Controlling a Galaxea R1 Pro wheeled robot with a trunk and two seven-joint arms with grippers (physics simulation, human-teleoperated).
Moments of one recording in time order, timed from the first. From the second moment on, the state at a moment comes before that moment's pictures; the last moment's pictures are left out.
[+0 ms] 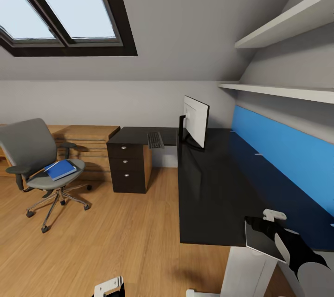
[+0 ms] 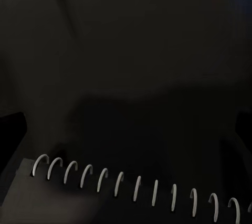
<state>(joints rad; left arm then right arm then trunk) 0.07 -0.11 -0.08 -1.07 0.19 0.06 0.30 -0.63 -0.24 -0.33 -0.44 0.04 0.16 0.23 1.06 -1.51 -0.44</state>
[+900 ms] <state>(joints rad) 0.07 -0.11 -0.08 -1.07 0.19 0.06 0.31 -0.62 -0.20 -0.34 -0.73 0.03 0.32 0.30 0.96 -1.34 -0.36</state>
